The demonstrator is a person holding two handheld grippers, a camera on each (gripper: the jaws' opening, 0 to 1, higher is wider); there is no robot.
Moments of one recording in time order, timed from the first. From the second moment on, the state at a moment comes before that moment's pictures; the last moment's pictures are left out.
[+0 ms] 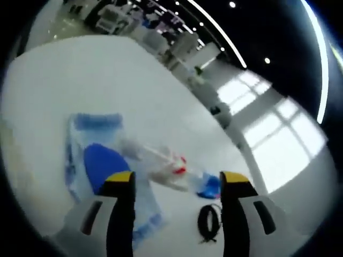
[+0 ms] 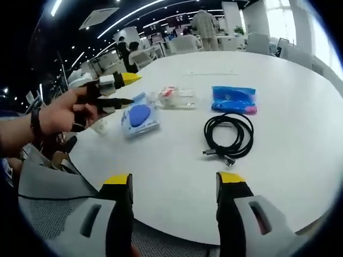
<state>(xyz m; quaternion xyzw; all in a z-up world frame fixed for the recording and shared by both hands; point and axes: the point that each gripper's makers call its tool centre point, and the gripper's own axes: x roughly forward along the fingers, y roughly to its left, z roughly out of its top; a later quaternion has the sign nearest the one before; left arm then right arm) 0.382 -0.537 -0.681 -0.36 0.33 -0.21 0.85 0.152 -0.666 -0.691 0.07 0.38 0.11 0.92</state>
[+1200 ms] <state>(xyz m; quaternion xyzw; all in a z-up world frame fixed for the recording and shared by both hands) 0.449 -0.539 -0.738 -0.51 0.34 -0.03 0.79 0.147 -0.664 -0.701 0.08 0.40 0.12 0.91</state>
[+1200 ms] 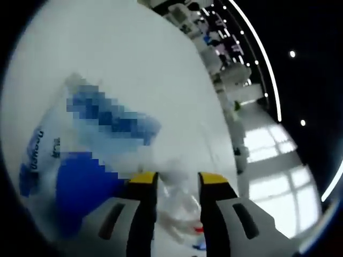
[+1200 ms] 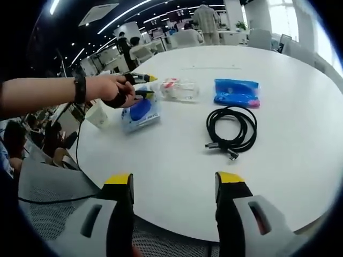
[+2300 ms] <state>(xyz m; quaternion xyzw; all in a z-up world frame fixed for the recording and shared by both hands) 0.444 -0.568 -0.660 -0.43 0.30 -0.19 0.83 0.147 -0.662 -0.700 0.07 0.40 0.12 0.91</state>
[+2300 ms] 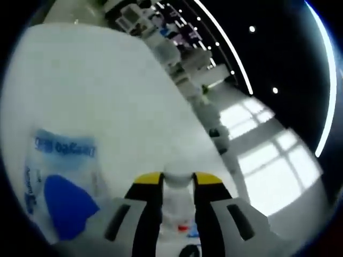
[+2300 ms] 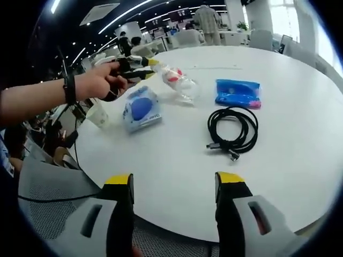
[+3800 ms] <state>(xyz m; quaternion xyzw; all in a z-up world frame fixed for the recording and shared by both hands) 0.391 -0.648 -0.590 -0.15 0.21 -0.38 0.89 0.150 -0.659 -0.696 0.07 0.39 0.13 0.91</state>
